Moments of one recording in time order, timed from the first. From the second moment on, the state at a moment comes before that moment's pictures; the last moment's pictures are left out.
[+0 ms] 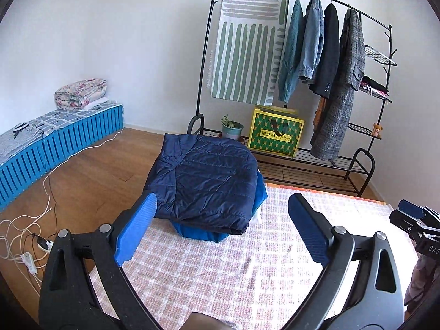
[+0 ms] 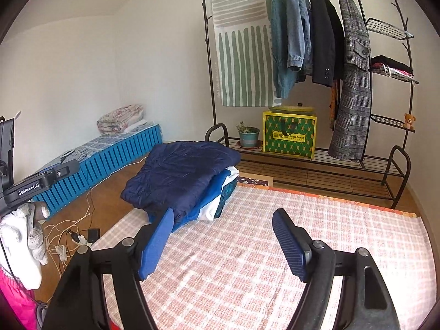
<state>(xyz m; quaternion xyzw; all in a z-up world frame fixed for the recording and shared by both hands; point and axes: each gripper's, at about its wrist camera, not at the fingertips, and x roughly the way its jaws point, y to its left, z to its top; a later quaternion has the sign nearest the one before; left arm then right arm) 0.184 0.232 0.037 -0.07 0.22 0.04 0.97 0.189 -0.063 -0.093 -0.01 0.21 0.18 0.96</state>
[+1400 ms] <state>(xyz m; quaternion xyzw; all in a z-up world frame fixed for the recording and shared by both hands) 0.179 0.196 -0.016 -0.02 0.23 0.08 0.97 0.184 -0.100 -0.152 0.00 0.23 0.10 0.97</state>
